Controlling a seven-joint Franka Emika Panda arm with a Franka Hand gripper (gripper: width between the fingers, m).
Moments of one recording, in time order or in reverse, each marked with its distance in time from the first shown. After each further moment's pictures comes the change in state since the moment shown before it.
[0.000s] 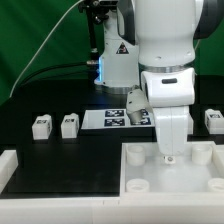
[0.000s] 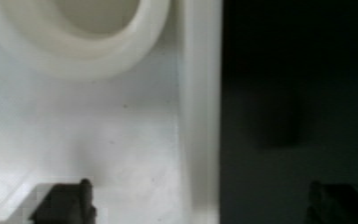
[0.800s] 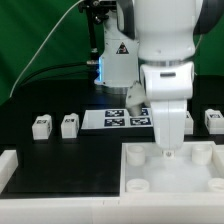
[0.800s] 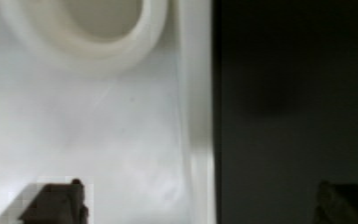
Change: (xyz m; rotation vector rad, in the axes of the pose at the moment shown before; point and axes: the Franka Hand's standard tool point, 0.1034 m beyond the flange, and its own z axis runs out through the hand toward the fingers) arm 0.001 -0.002 -0.030 -0.019 -0.013 0.057
